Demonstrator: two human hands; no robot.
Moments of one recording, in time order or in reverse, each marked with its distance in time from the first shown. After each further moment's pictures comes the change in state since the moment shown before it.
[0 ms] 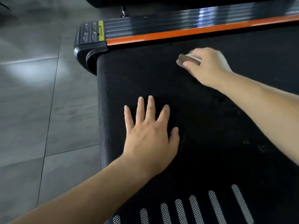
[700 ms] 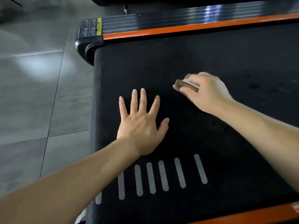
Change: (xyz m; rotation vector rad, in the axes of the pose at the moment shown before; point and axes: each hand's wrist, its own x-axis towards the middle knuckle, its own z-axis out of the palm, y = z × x) left_hand -0.018 0.030 0.025 0.174 -0.010 -0.035; right_hand -0.122 0.012 -0.033 0.013 -0.072 -0.093
